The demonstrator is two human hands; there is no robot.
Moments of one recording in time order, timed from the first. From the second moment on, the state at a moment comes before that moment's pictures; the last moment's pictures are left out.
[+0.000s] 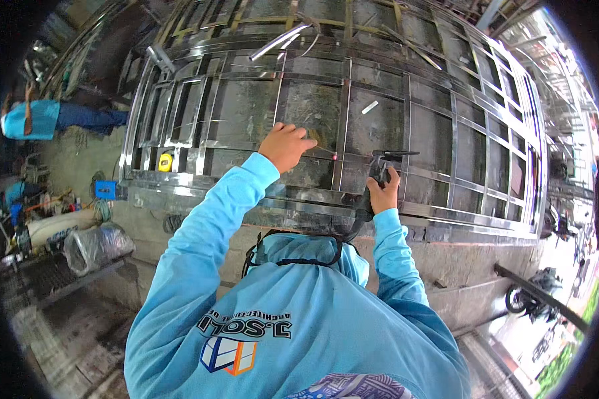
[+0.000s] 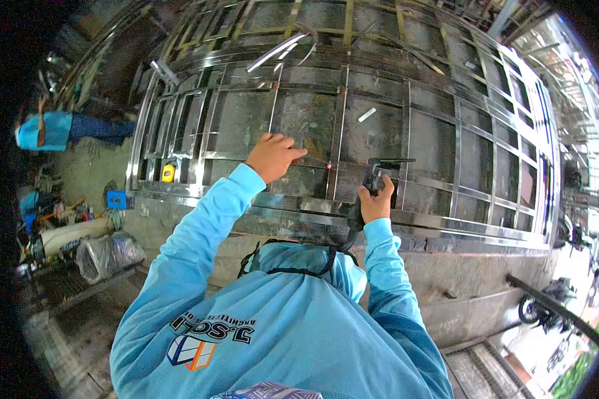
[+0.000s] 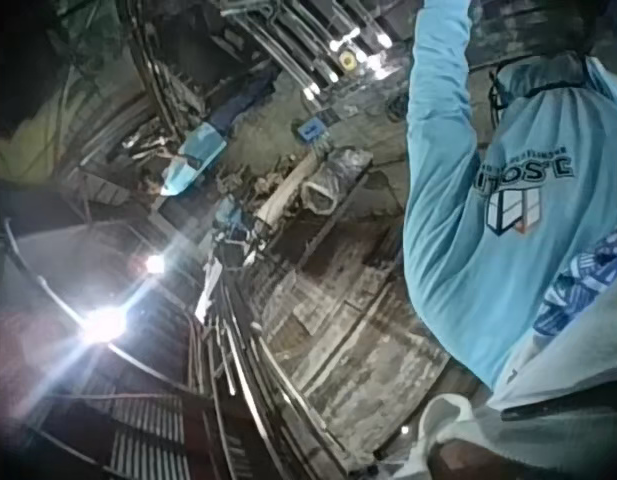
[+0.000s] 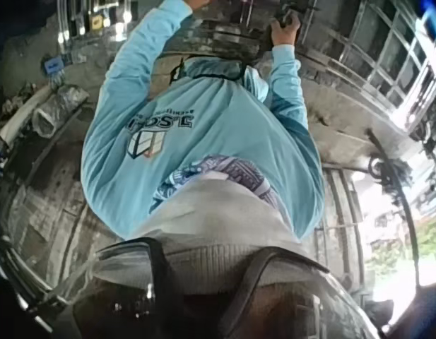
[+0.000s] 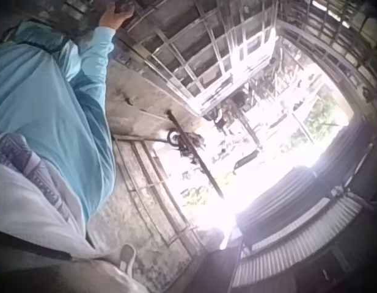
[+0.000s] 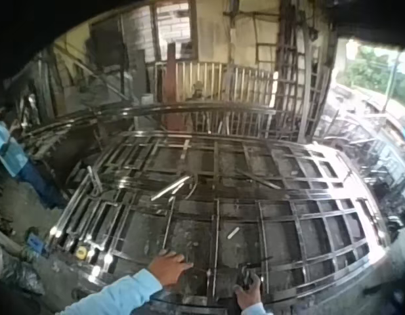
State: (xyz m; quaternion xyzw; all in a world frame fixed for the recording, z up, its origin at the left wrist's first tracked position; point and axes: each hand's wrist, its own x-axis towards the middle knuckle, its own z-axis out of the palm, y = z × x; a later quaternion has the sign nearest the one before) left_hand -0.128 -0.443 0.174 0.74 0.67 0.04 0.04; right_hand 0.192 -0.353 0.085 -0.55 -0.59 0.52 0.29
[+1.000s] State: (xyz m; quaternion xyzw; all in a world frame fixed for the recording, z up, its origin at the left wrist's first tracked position) left_hand -0.117 -0.463 0.140 0.63 0.65 0.35 0.24; right_hand 0.192 -0.441 0.164 -0.57 -0.47 0.57 0.36
